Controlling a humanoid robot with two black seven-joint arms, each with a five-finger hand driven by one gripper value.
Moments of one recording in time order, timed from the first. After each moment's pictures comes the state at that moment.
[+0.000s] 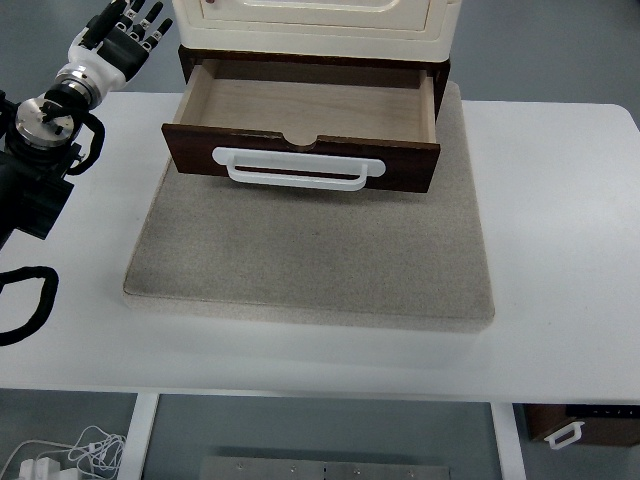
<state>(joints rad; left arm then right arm) -1.06 0.23 -1.10 -0.31 -0.11 -0.26 0.06 -0.01 0.00 -0.01 0.18 -0.04 0.07 0.03</state>
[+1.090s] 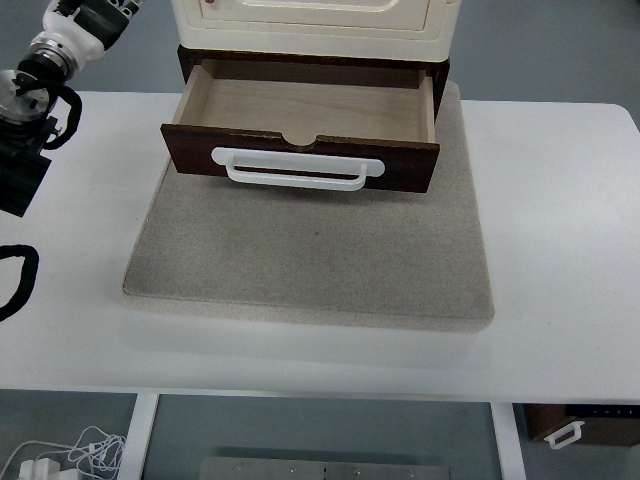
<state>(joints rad) -1.13 0.30 -1.10 -0.31 -0.10 -0.28 0.07 -0.01 0.00 -0.01 0.18 -0.04 0.07 0.03</state>
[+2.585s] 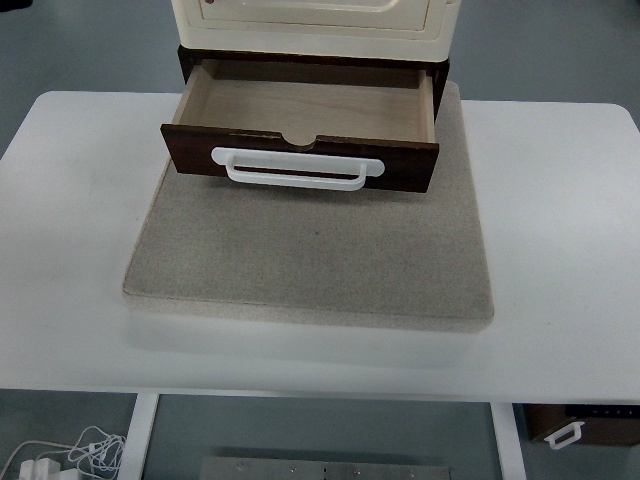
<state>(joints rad) -1.27 0.67 -0.80 -1.42 0.14 -0.27 0.06 -0.01 0.00 -0.01 0.18 -0.04 0.07 0.03</state>
